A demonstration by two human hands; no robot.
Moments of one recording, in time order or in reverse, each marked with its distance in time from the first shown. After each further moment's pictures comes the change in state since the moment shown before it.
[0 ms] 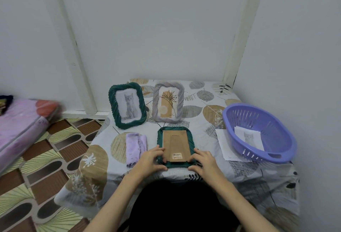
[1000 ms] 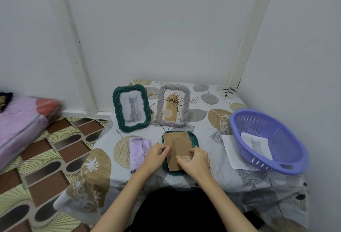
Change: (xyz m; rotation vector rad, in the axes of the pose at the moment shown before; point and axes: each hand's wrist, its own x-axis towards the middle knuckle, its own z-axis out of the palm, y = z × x) left_hand 0.025 0.012 -0.008 -0.317 0.192 -0.126; right_hand 0.033 -0.070 0.011 0.094 0.193 0.357
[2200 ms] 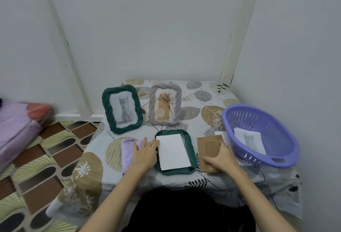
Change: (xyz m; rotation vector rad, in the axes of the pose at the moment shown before) left_hand 0.018 -0.007 0.002 0.927 -0.087 -0.056; right_hand 0.032 0.075 -0.067 -0.055 -0.132 0.201
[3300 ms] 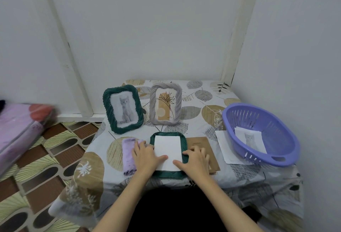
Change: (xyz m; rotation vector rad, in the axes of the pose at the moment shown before) left_hand -0.007 0.012 0.007 -0.305 0.153 -0.291; right_hand -0.027 -0.048 0.067 -0.225 0.101 -0.279
